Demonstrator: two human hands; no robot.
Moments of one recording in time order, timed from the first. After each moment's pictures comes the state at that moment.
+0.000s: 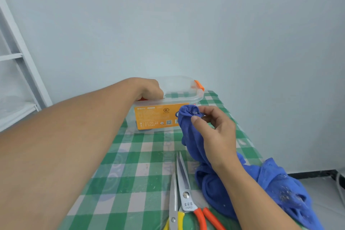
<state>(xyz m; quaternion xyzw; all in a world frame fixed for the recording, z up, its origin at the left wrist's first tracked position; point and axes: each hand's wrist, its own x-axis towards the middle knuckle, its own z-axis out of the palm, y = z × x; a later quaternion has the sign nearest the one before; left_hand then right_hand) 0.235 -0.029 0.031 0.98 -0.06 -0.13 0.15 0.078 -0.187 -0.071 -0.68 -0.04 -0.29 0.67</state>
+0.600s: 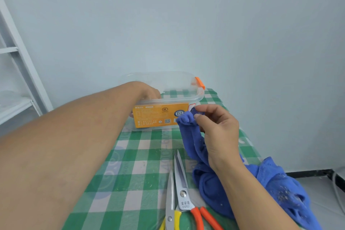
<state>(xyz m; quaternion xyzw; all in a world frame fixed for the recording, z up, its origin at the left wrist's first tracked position) 0.254 -0.029 0.007 0.96 -0.11 -0.25 -0.02 0.079 -0.189 -0.068 -0.61 0.01 -0.27 0.75</state>
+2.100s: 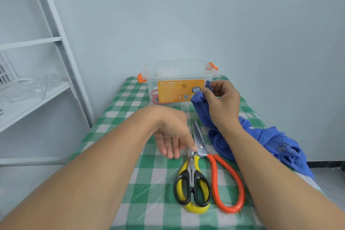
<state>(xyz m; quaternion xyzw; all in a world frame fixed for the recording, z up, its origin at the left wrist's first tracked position) 0.051 -0.017 -0.021 0.91 -0.12 -0.37 0.17 0.080 -0.173 -0.079 -0.71 -0.04 -0.37 0.60</state>
